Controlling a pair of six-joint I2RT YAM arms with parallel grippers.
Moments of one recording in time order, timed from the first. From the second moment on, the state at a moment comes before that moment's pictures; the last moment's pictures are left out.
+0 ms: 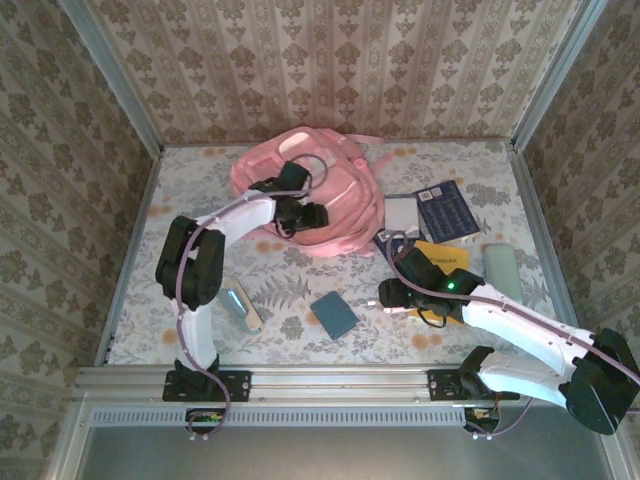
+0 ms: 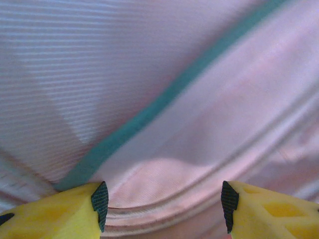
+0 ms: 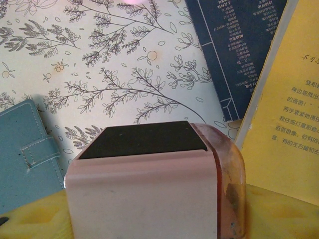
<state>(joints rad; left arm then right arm) -0.56 1.95 1.46 -0.59 0.23 -0.55 0.71 1.06 0.68 -0.68 0.15 0.60</state>
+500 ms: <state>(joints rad) -0.49 2.12 1.88 -0.71 0.37 -0.25 0.69 1.05 0.67 -0.70 0.15 0.60</state>
